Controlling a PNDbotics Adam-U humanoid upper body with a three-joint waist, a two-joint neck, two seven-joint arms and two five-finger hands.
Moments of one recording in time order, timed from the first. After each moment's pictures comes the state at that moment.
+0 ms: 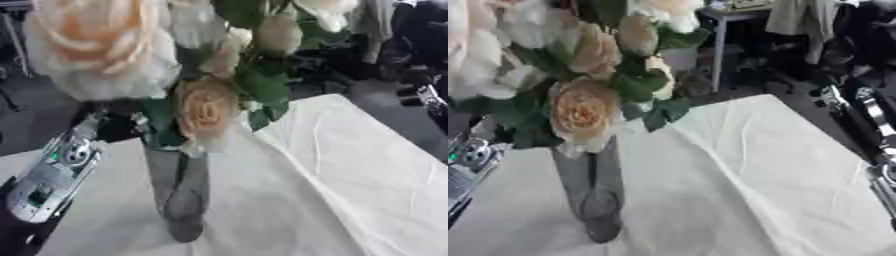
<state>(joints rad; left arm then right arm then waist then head) -0.93 0.39 -0.38 -1.39 -0.23 -0.04 0.02 -0.42 -0.69 -0.05 -1.61 -0.06 -0.06 -0.12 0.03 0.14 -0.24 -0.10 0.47</state>
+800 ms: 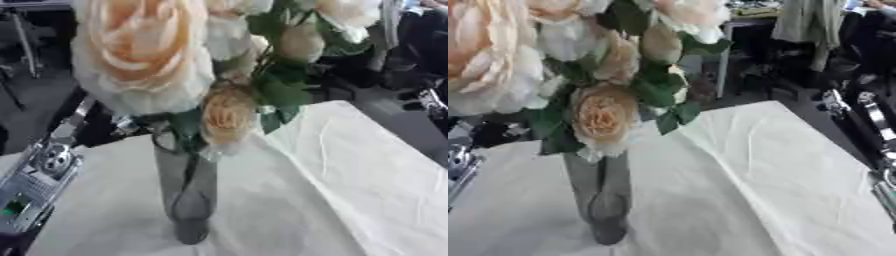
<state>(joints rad) -0.82 0.46 -0.31 -1.53 -0.11 -0.02 -0.01 -0.40 -0.69 -0.06 -1.61 -0.06 -0.07 -0.13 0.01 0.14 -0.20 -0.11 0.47</state>
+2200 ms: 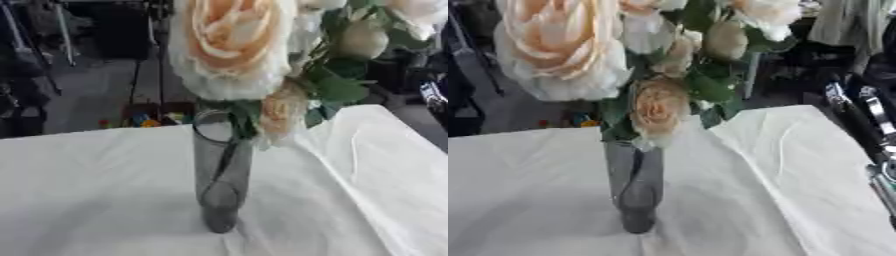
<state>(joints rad) -0.45 0.57 -0.09 -1.84 0.13 -0.10 0.08 -0.38 -0.68 -0.07 -1.61 -0.06 -0.06 -0.15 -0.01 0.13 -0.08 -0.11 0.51</state>
